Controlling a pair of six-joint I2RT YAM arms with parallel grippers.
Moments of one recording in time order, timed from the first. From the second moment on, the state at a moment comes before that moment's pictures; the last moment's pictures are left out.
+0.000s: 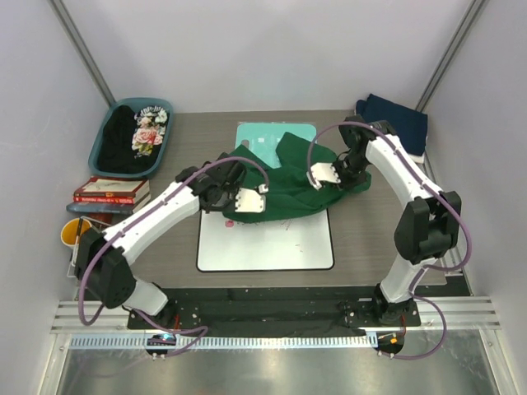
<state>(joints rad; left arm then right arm) -0.66 1.50 1.26 -0.90 -0.18 1.00 0.25 1.77 1.62 -1.27 -0.18 -1.63</state>
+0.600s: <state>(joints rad) -0.63 1.69 1.24 -1.06 -0.16 1.14 0.21 1.88 1.55 -1.00 -0.18 -1.40</state>
